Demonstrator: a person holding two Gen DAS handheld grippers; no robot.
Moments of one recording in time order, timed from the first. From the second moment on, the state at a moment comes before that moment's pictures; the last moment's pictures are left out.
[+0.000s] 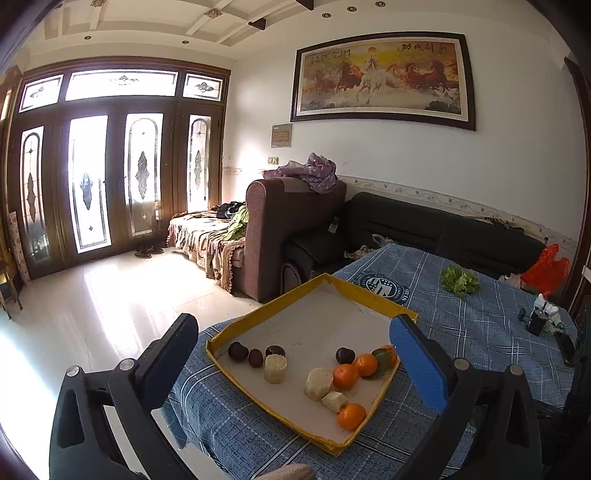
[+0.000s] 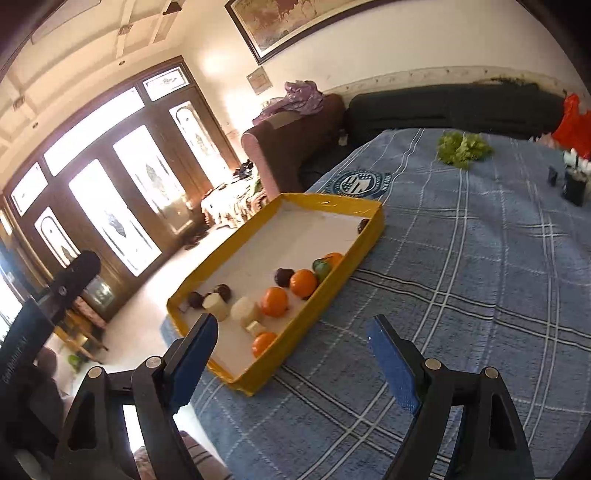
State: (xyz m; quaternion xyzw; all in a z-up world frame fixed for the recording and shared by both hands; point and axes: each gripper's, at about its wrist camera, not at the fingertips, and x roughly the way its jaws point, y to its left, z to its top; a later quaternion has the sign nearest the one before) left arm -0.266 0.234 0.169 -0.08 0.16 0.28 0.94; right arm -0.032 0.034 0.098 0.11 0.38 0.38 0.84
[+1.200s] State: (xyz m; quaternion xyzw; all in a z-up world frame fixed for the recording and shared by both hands) left arm -0.225 0.256 0.111 -0.09 0.26 0.27 0.92; right arm -0.055 0.070 0.062 -0.05 0.35 0.31 0.88
